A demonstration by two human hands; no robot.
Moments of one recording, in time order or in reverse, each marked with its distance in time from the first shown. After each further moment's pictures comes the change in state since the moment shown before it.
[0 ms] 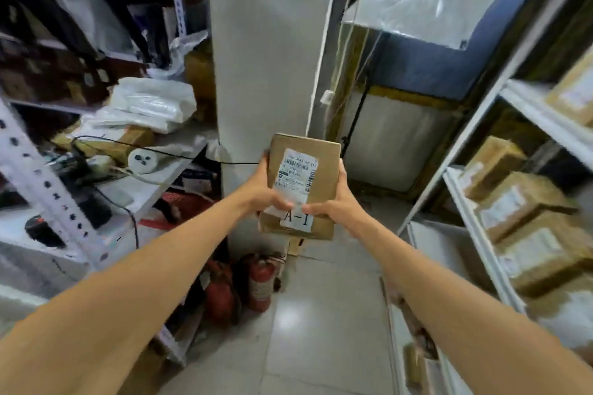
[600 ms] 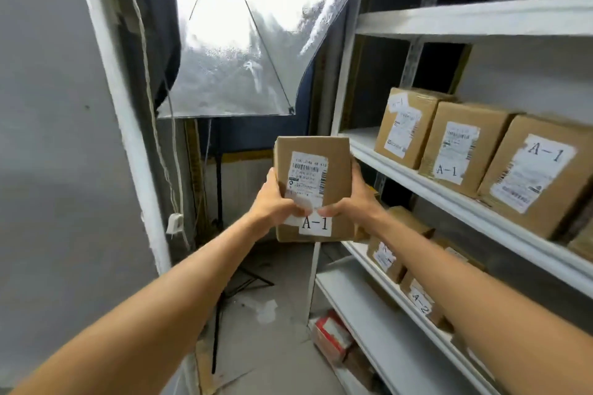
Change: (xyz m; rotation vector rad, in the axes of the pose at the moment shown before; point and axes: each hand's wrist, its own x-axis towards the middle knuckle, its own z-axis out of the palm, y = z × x) left_hand 0.256 0.217 0.161 0.028 -0.495 0.441; right_hand 0.086 -0.092 -0.265 -0.174 0.721 0.003
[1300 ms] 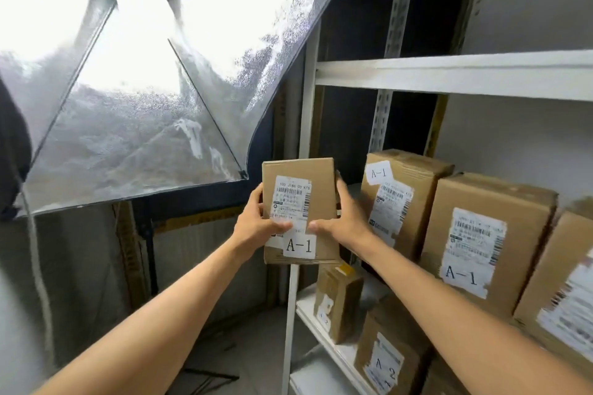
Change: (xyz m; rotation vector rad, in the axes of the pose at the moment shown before) left_hand 0.269 0.016 0.024 -0.037 0.019 0.117; right_hand 0.226 0.016 -0.085 -0.152 0.203 -0.021
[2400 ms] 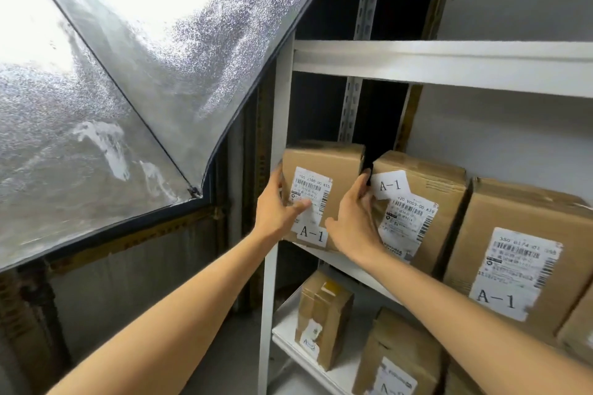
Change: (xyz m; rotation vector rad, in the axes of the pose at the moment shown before) left_hand 0.151 -0.022 0.046 0.073 -0.093 0.298; right_hand 0.076 -0.007 0.022 -0.570 0.418 0.218
